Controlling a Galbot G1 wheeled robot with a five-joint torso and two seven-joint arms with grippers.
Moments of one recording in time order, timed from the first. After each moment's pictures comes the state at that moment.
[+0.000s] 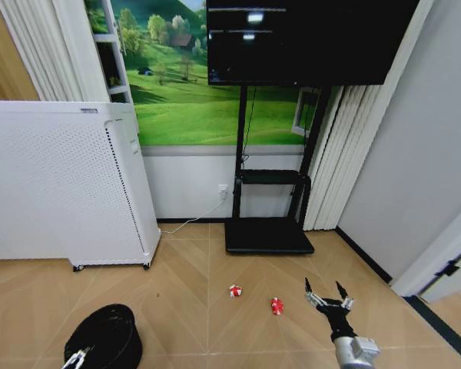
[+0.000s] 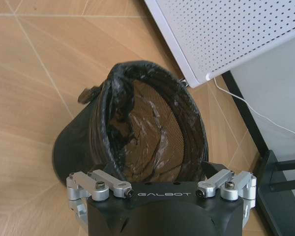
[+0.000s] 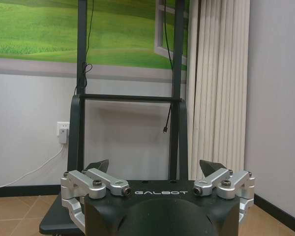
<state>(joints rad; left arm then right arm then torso) 1.90 -1.33 -1.16 -1.95 -1.54 0.61 -0.21 -1.67 1.38 0.74 1.99 0.23 0.16 0.06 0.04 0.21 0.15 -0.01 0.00</state>
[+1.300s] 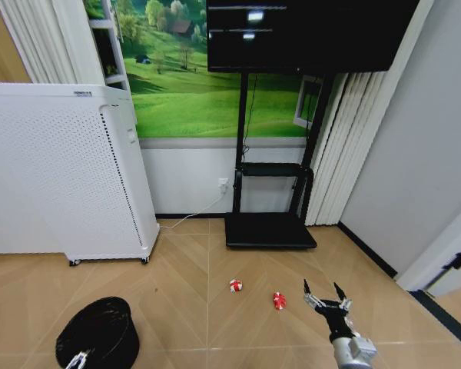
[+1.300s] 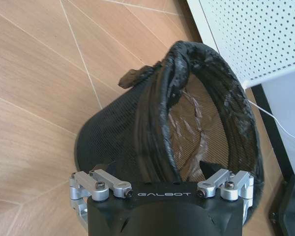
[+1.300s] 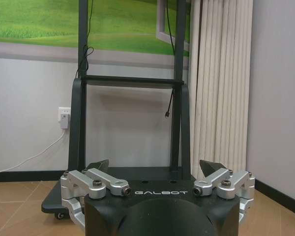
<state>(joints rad) 1.85 -1.36 -1.14 -1.91 -1.60 0.55 -0.32 -1.67 1.38 0.73 1.97 0.23 0.16 0.06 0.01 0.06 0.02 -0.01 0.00</state>
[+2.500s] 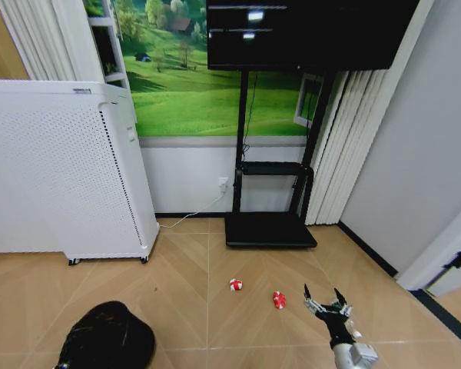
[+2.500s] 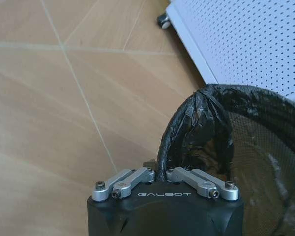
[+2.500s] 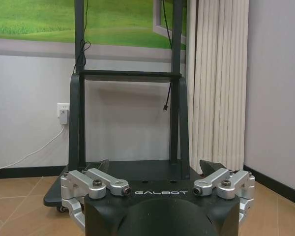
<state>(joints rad) 1.81 -1.32 -1.14 -1.83 -1.42 0.43 -0.23 -1.70 1.40 0.73 1.97 0.24 0.17 0.05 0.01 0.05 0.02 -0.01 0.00</state>
